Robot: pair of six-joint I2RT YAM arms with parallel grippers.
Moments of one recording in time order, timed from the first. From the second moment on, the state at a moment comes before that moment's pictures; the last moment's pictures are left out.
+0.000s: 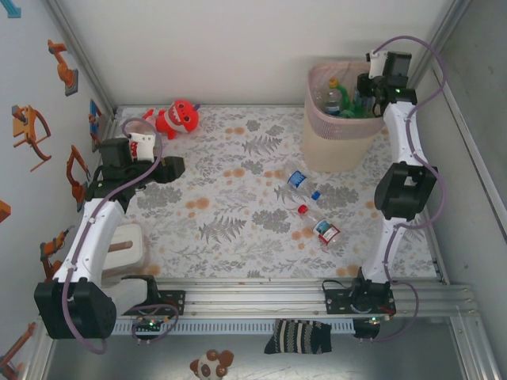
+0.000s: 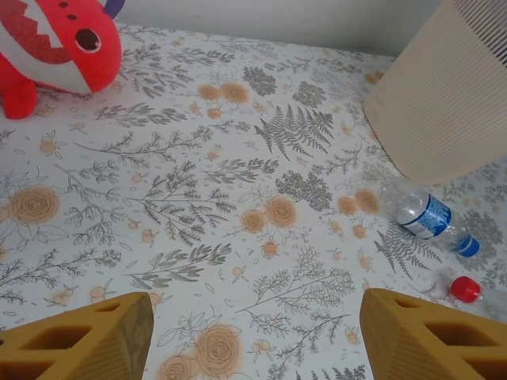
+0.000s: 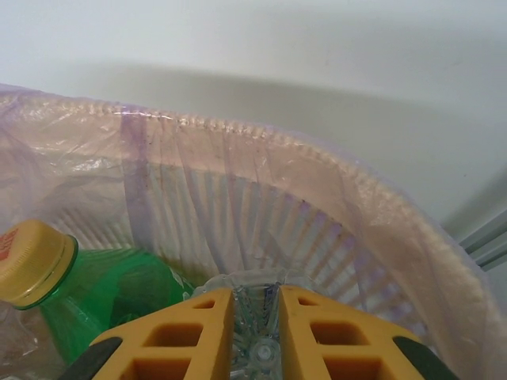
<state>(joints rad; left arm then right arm) -0.06 1.13 0.96 -0.46 0.49 -0.08 -0.09 2.13 2.18 -0.54 -0.19 -0.16</state>
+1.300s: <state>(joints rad) -0.06 1.10 0.96 -0.46 0.49 -0.08 0.07 1.99 2.07 -0.78 -0.32 -0.11</state>
